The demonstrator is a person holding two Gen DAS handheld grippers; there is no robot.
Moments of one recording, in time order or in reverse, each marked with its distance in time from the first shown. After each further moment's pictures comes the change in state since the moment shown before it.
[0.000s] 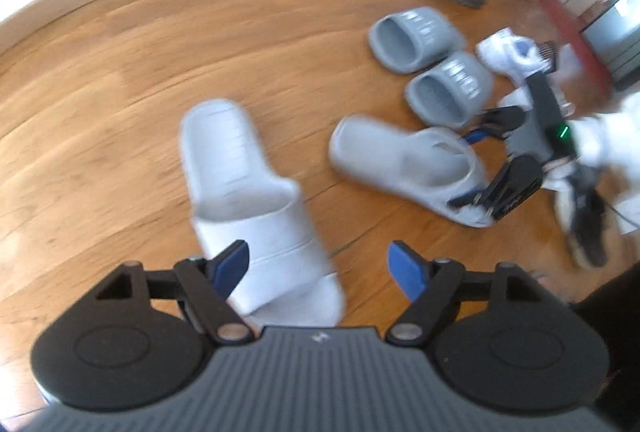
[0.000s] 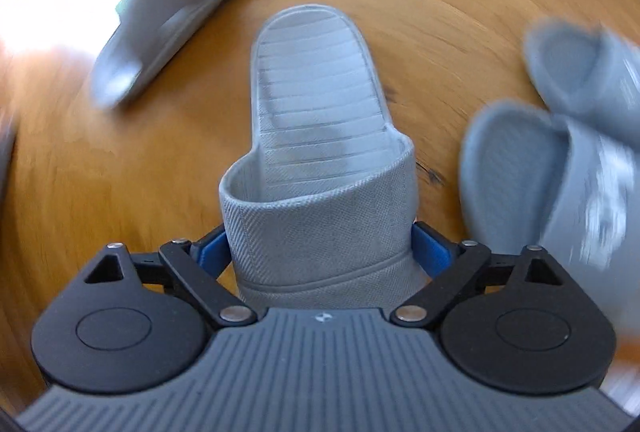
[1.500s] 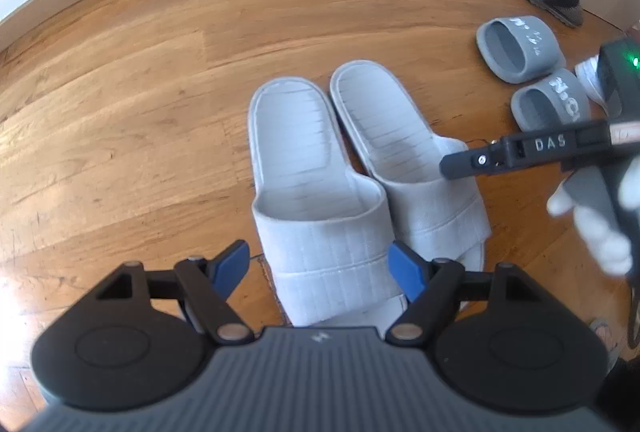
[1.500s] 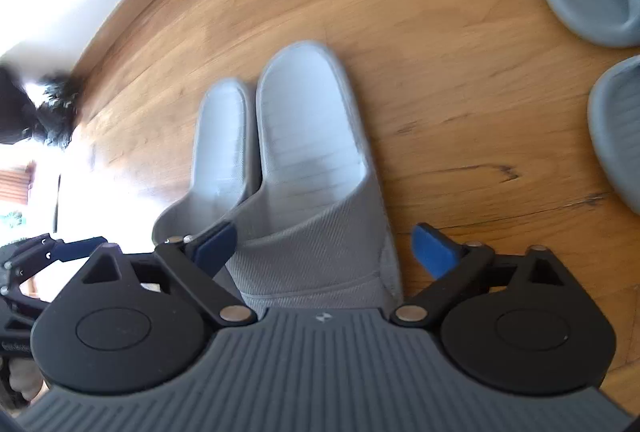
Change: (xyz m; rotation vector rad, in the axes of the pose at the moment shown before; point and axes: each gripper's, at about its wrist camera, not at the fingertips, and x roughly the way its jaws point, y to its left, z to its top) left arm 0.009 0.032 0.003 -0.190 0.035 0.175; right arm -0.001 0.038 0.078 0.635 -0.168 0.317
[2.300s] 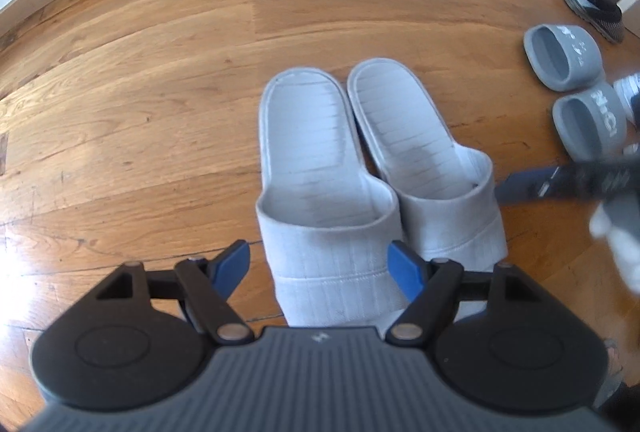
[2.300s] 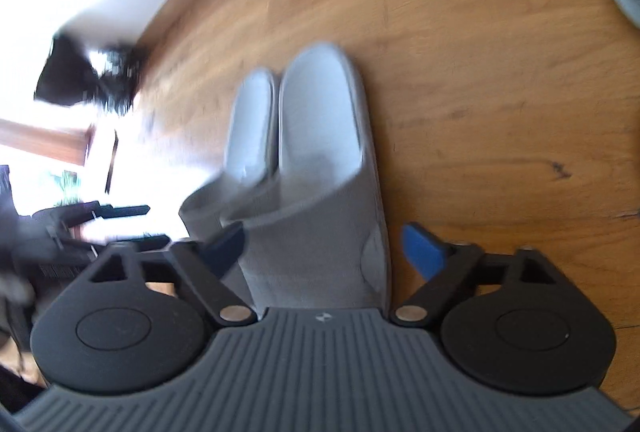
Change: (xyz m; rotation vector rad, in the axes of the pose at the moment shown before) left arm -0.004 0.014 -0.004 -0.091 0.041 0.085; right arm 0.002 -0.017 -0.007 -0.146 0.075 0.139
